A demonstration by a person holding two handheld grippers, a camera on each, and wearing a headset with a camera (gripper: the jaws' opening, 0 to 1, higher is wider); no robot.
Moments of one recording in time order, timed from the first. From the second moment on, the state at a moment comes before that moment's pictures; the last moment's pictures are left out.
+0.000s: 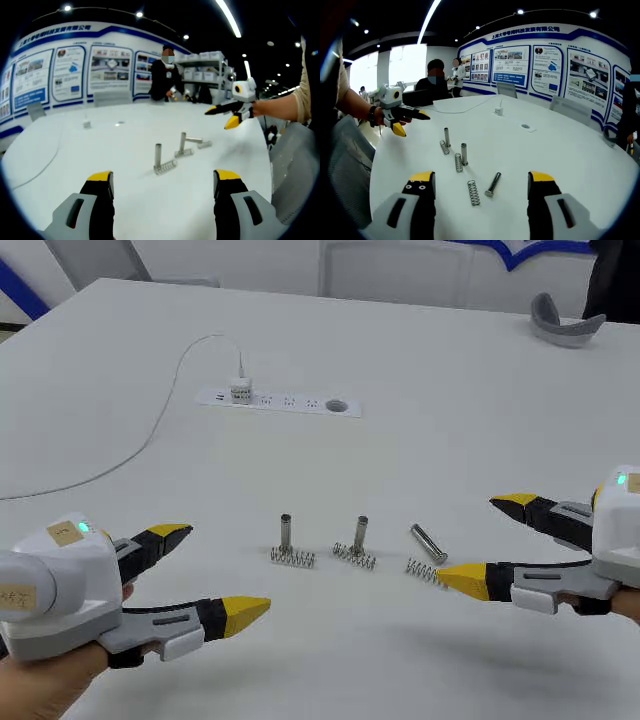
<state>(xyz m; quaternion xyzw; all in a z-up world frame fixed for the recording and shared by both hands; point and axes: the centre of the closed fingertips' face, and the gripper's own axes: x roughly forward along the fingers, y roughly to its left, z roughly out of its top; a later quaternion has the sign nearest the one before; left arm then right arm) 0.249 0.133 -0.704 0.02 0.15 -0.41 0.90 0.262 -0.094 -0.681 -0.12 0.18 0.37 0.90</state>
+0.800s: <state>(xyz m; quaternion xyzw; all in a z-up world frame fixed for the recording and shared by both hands) 0.248 0.128 -0.706 0.02 0.15 -0.41 0.90 0.314 -0.090 -0.704 -0.14 0.25 0.29 0.91</state>
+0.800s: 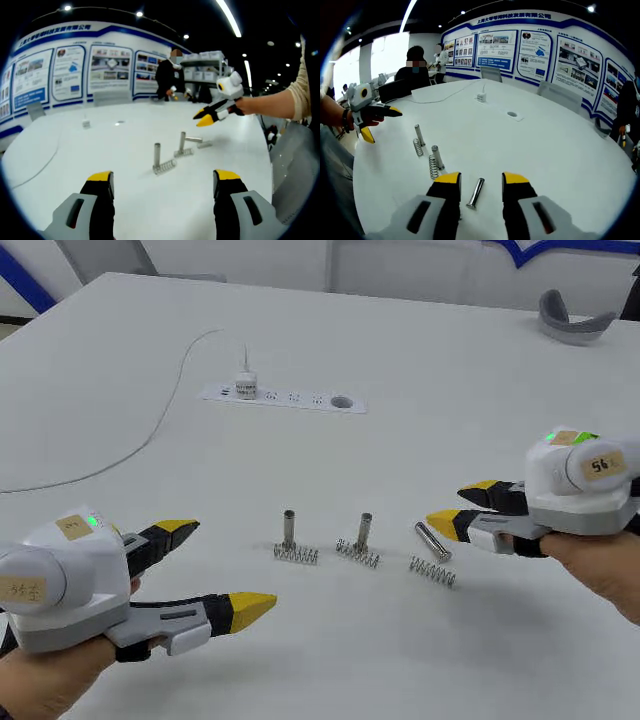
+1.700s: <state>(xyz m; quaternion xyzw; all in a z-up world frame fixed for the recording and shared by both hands) 0.249 0.129 -0.710 0.02 0.15 -0.41 0.90 0.335 -0.086 -0.754 -0.13 0.35 0.24 0.90</state>
